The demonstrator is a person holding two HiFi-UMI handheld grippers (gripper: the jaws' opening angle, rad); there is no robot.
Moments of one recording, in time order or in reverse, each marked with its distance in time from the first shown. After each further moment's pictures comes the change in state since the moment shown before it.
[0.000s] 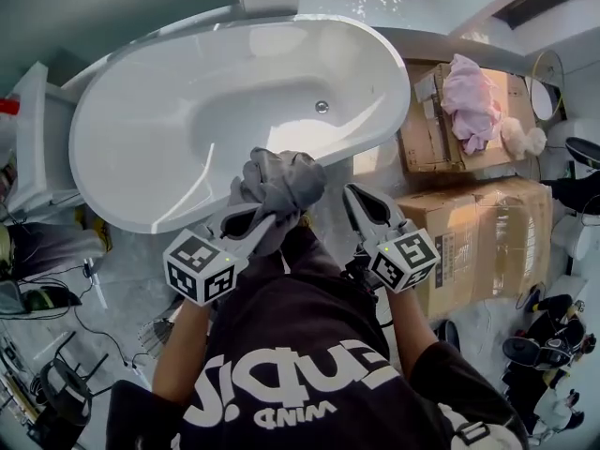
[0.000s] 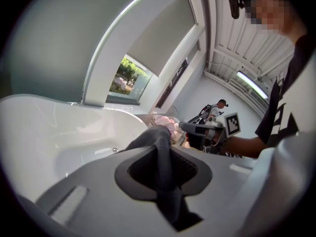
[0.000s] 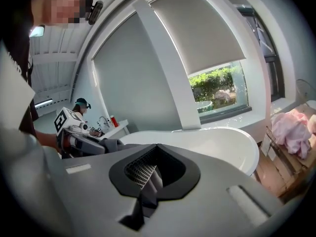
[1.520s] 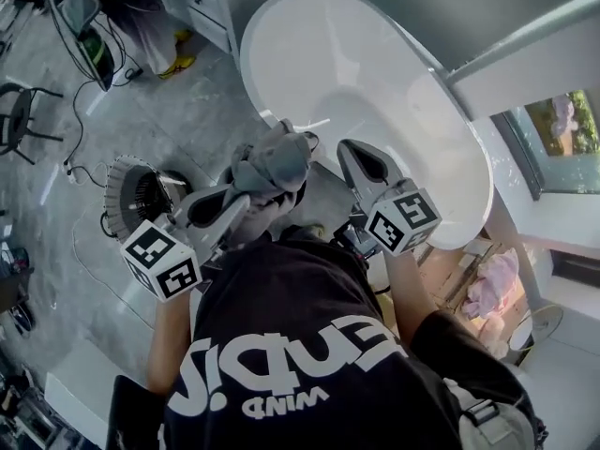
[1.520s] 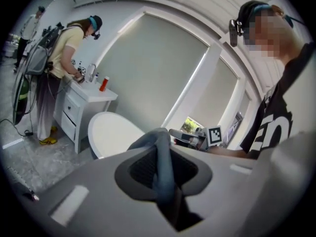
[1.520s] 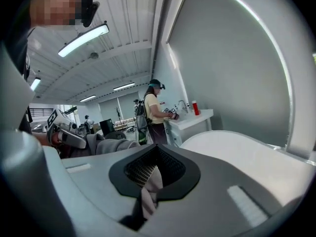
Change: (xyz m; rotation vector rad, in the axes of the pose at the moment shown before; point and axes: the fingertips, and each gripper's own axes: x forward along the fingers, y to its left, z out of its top) left arm -0.283 -0.062 -0.145 -0.350 -0.733 0.734; right arm 0.089 0.315 -0.042 -0.414 0.168 0.921
